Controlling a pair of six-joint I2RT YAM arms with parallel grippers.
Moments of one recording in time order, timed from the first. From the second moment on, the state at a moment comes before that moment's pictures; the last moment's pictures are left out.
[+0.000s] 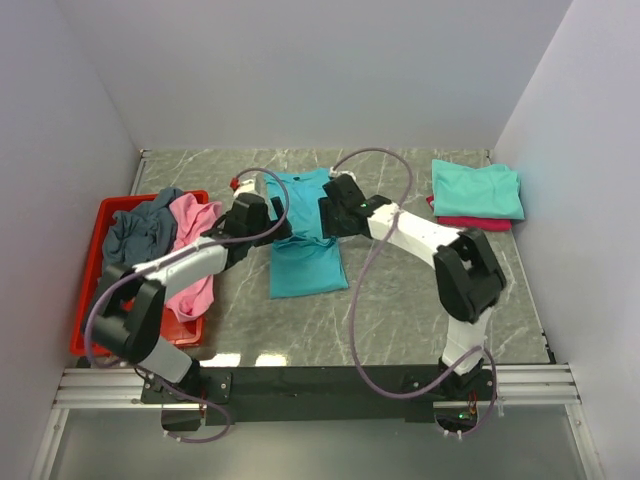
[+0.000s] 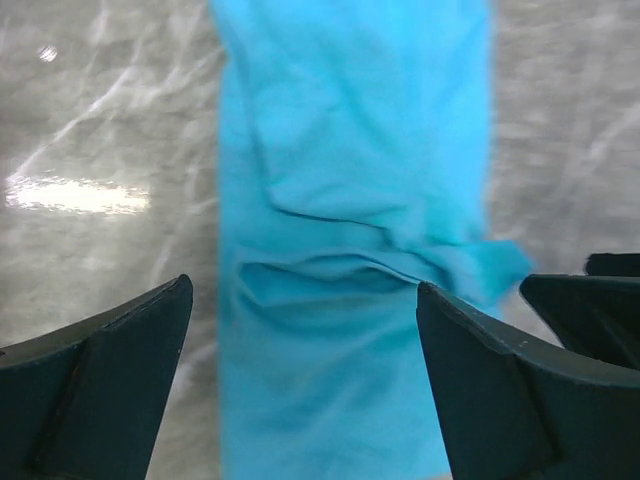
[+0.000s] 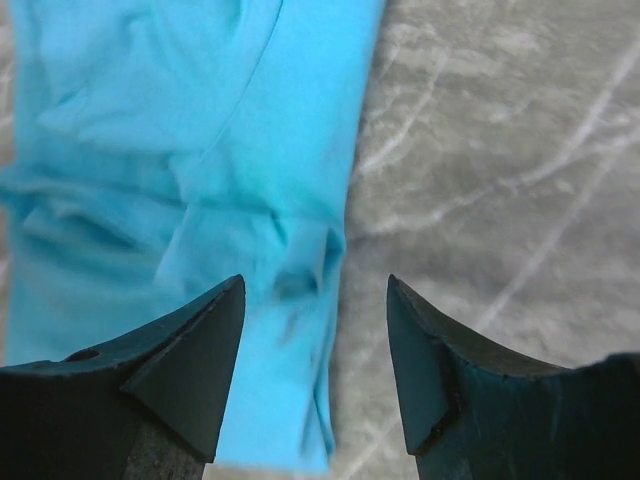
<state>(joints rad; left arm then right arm) -0.46 1.55 0.90 -0.02 -0.16 -0.63 0.63 1.89 1.41 -0.44 0.21 0.39</state>
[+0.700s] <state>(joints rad) -0.88 1.60 0.71 0.37 -0.17 -0.72 0.66 1.78 1.22 -0.39 0.04 0.42</state>
